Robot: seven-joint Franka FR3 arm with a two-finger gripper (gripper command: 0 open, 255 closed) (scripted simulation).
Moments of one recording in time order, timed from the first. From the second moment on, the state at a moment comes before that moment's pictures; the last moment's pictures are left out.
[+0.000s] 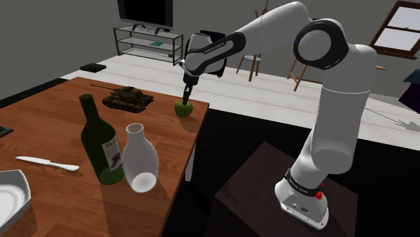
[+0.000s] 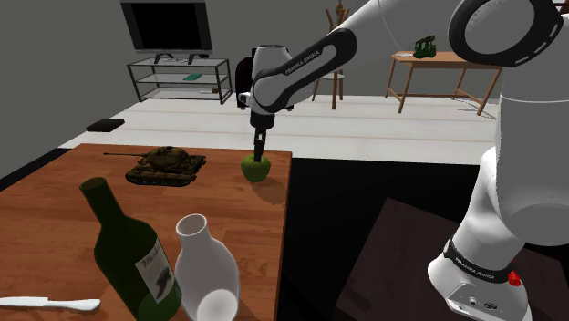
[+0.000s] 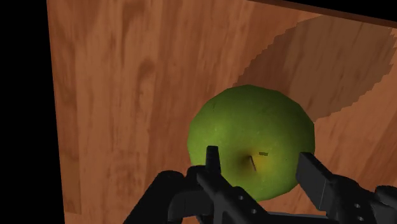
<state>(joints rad) 0.18 0.27 -0.12 -1.91 0.13 2.33 -0.66</state>
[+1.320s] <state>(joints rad) 0.19 0.21 -0.13 -1.85 0.11 2.22 -0.64</state>
